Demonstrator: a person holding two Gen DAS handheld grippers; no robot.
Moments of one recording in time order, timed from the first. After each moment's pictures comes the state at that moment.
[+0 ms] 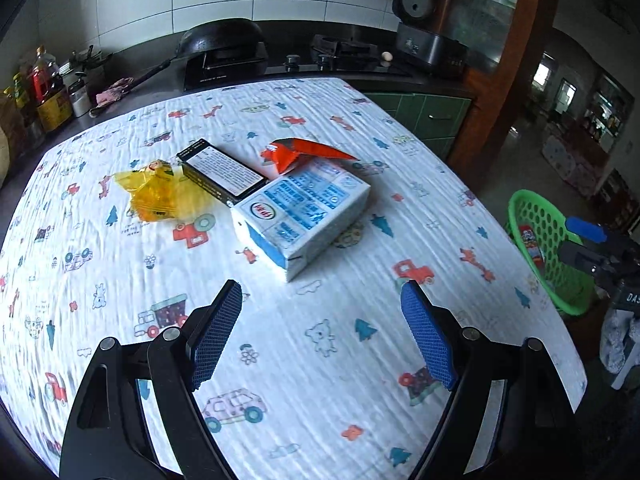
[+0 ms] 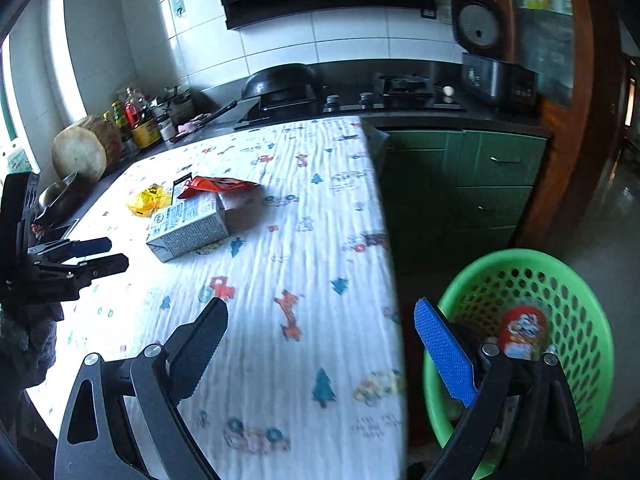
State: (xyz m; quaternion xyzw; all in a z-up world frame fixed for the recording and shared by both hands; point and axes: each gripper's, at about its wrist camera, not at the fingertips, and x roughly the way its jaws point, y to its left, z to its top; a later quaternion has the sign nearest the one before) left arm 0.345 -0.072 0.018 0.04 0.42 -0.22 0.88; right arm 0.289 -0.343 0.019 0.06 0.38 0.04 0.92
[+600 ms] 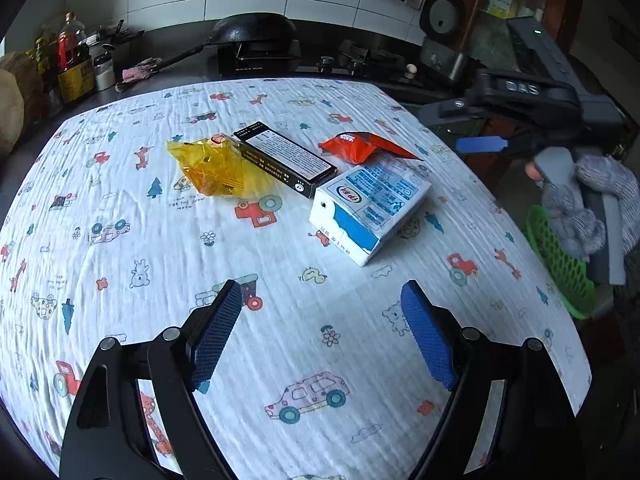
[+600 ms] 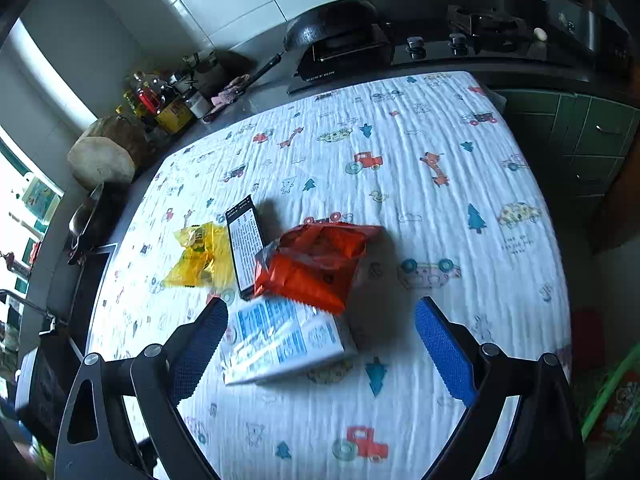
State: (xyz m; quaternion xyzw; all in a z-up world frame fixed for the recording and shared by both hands) left arm 0.352 -0.006 0.006 -0.01 0.42 -0.21 0.88; right arm 0.501 -0.244 0.021 0.14 0.50 0.12 0.84
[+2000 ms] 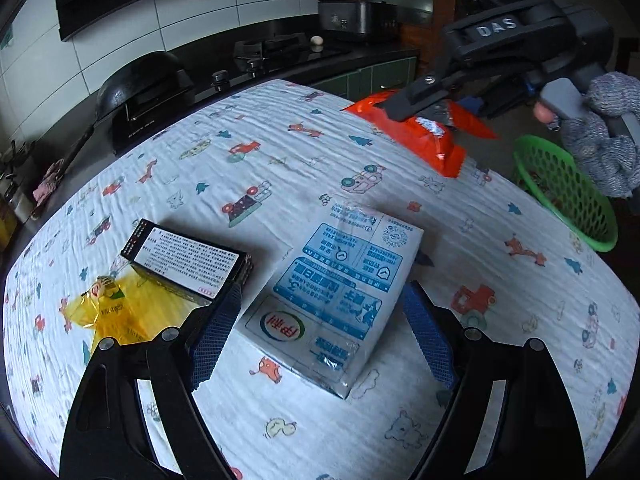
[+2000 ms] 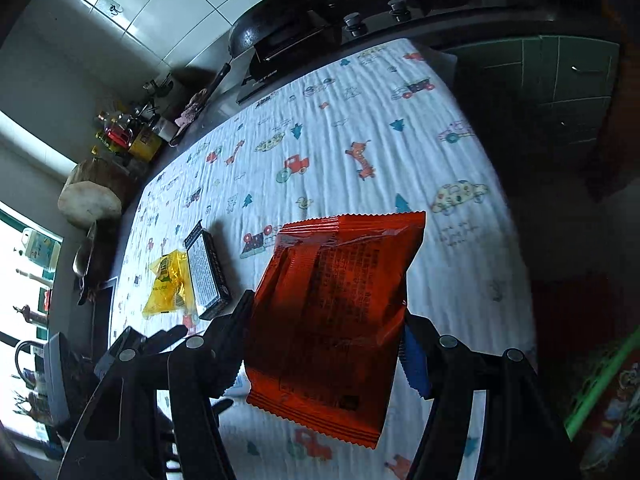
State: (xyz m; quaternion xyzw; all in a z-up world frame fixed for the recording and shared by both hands) left arm 0.424 -0.106 -0.004 0.17 0.39 -0.34 0.84; right arm 0.481 -0.342 0.015 0.23 0.51 0.09 0.83
